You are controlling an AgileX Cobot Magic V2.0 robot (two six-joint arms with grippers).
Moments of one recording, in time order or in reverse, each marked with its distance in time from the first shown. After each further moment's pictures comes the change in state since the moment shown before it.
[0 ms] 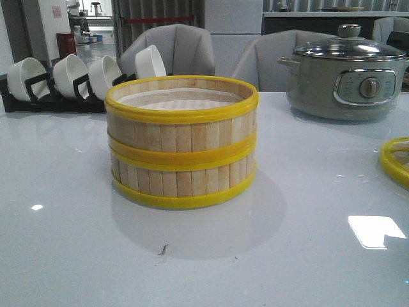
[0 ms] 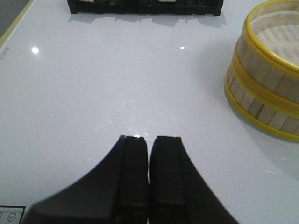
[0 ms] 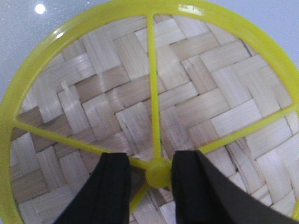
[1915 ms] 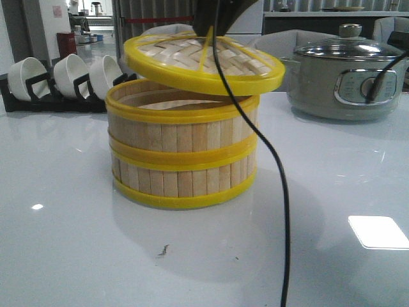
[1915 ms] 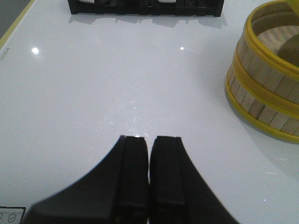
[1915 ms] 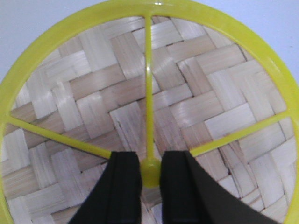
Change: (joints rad) left arm 0.000 0.000 0.000 0.000 -0.003 0.000; right arm 0.745 0.144 -0.810 0.083 0.459 -0.071
